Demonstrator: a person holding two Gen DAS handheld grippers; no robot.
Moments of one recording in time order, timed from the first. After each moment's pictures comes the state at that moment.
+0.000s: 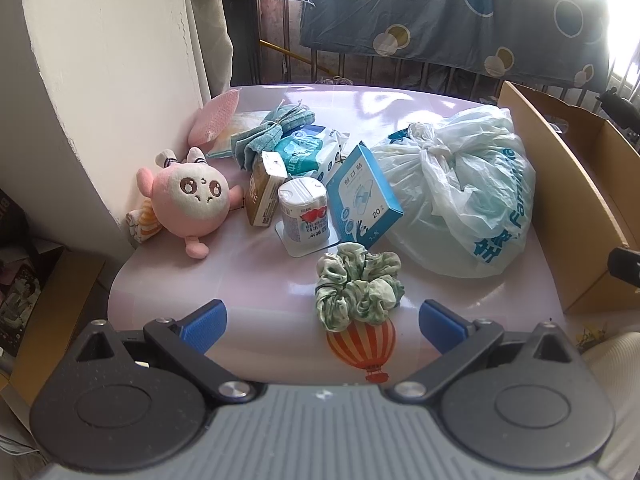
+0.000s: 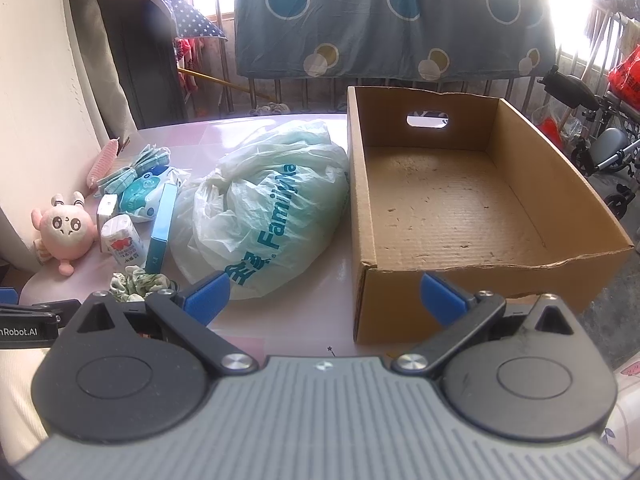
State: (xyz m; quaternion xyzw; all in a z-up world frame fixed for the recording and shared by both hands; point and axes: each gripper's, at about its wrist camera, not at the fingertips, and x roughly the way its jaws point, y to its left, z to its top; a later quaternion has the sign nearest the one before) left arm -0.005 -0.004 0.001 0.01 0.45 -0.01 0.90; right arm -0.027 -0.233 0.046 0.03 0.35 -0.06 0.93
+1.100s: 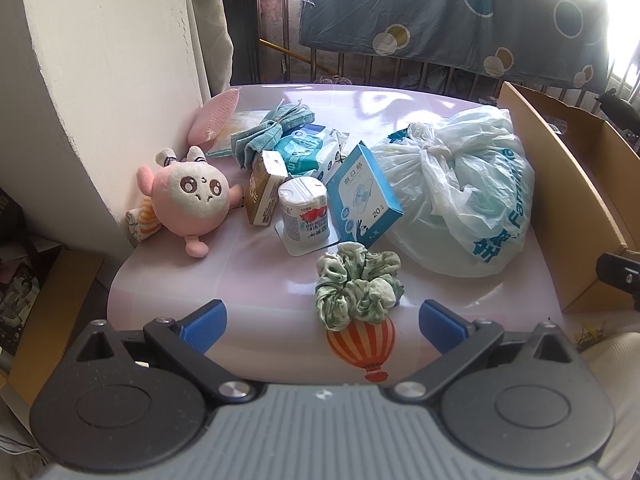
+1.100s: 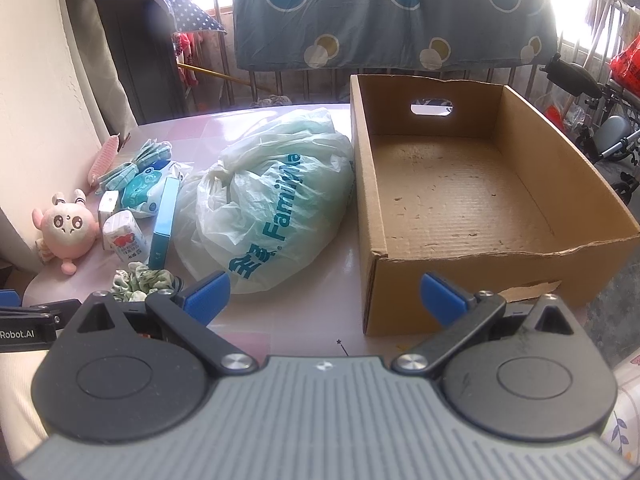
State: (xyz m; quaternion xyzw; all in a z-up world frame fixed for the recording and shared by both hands) left arm -0.003 -0.002 0.001 0.01 0.45 -0.01 0.89; right arm -0.022 -0.230 0.039 0.04 0.37 -0.05 0.93
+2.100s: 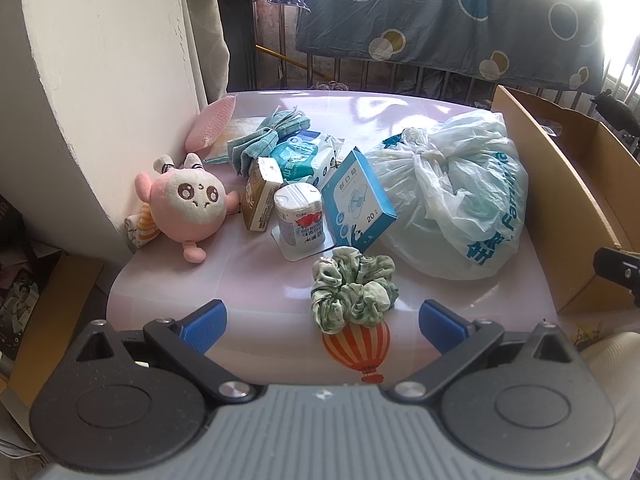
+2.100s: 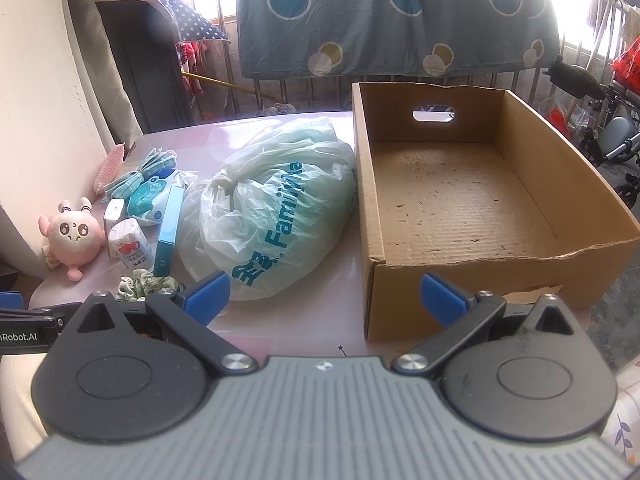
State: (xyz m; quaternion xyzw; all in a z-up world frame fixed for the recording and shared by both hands) left arm -0.006 -0.001 0.005 0.00 0.44 -0.02 0.90; right arm -0.024 -0.233 0.041 0.05 0.35 -0.04 0.93
